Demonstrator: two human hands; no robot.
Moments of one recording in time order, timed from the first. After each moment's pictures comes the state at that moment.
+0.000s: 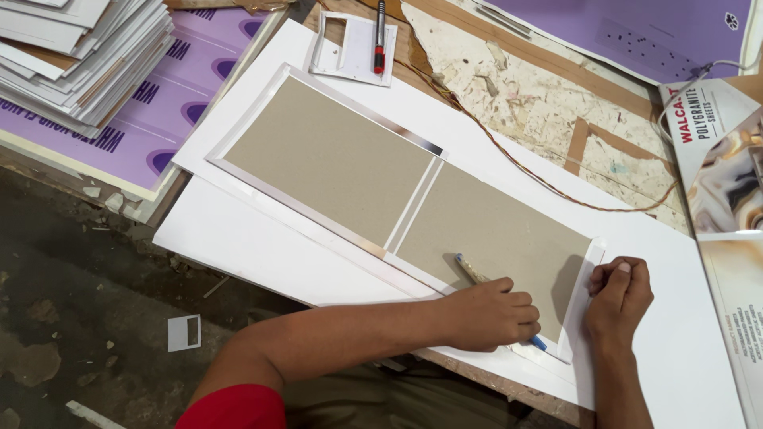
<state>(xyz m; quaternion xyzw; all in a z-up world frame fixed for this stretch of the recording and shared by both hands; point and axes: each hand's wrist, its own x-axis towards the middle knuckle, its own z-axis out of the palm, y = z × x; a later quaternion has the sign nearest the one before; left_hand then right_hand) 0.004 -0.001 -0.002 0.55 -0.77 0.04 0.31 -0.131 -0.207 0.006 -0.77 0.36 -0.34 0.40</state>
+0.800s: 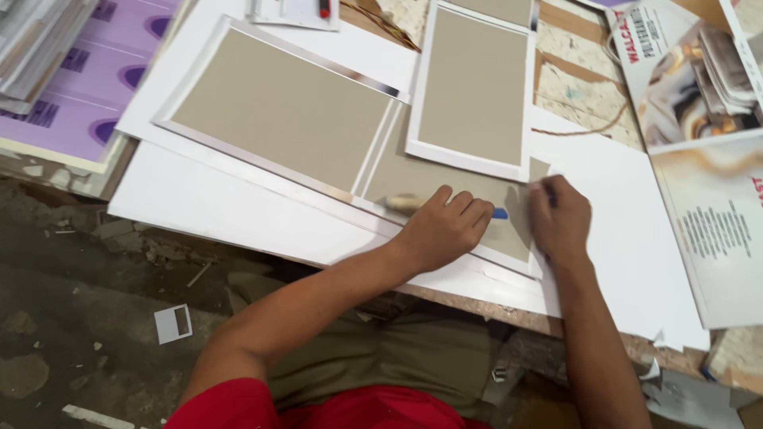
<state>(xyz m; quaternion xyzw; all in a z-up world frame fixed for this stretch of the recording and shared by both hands) 0.012 0.023 0.034 0.67 -0.66 0.23 0.24 -0.123 -0.186 0.028 -0.91 0.30 -0.23 0.19</state>
